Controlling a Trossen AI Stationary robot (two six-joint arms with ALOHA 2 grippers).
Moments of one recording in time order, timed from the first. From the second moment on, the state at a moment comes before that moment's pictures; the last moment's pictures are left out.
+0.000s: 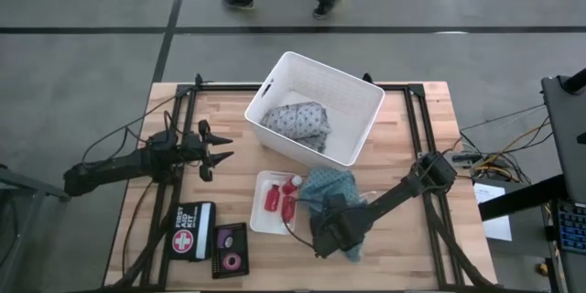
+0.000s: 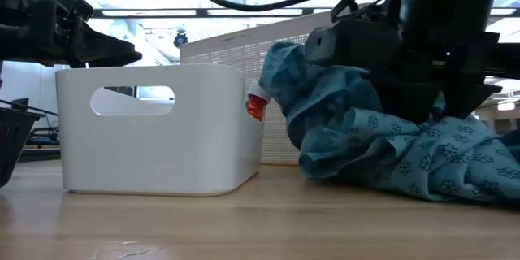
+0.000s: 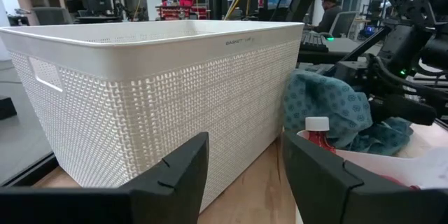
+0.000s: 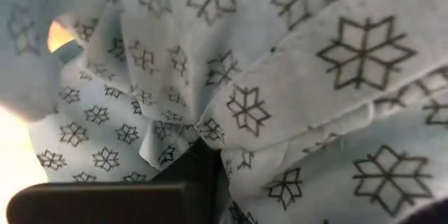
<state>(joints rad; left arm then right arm) 0.24 0.06 0.01 0.02 0.10 0.02 0.53 2.11 1.53 -1.08 0.35 1.91</state>
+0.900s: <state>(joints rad) 0.24 0.06 0.01 0.02 0.10 0.02 0.56 2.12 1.55 -1.03 0.67 1.84</state>
